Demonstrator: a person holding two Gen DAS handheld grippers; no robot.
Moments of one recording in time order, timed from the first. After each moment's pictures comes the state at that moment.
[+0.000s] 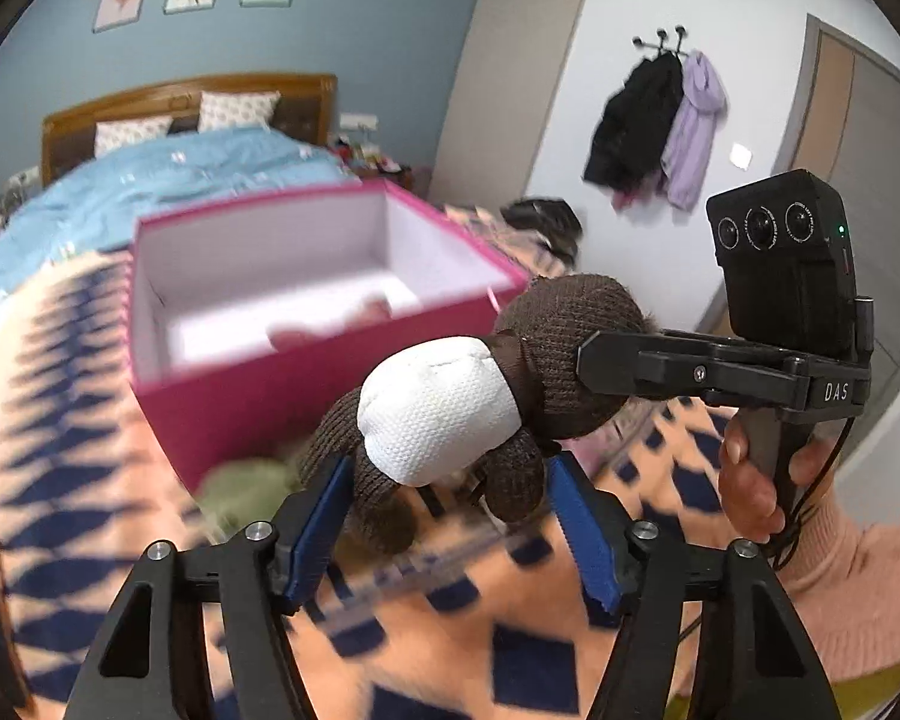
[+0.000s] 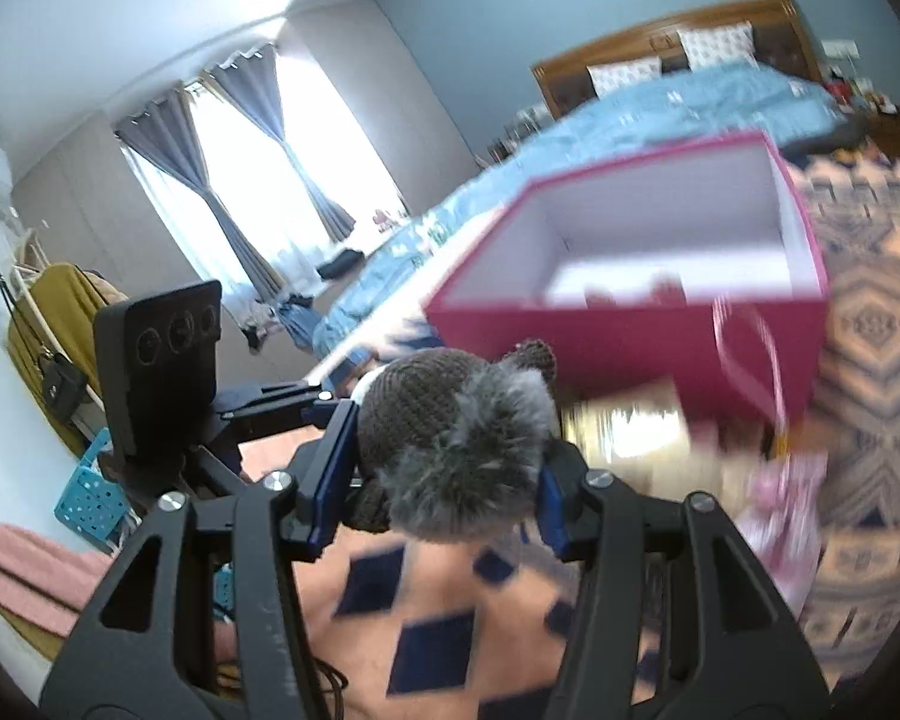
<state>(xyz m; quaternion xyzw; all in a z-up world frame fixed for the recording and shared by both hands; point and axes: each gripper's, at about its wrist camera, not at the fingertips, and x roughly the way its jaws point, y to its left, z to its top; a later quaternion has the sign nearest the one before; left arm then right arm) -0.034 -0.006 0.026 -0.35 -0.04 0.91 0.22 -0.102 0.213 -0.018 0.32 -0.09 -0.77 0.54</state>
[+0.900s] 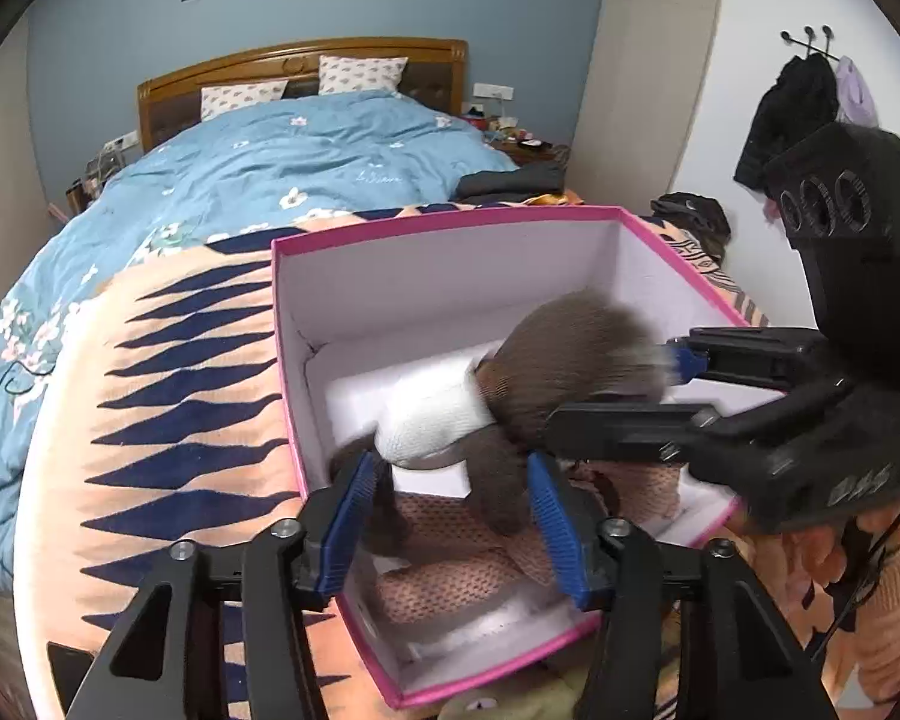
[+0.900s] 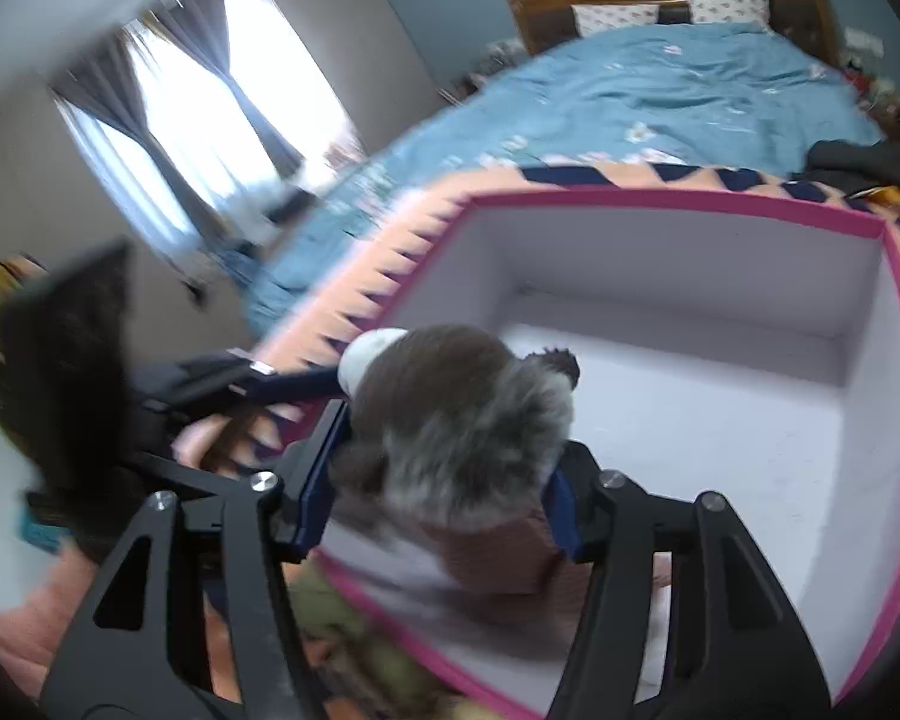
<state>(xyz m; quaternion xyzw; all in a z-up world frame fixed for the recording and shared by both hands) -0.176 -0.076 0.012 -0.41 -0.03 0.91 0.06 -0.263 0.074 -0.027 0.41 0.01 -0.77 0.49</state>
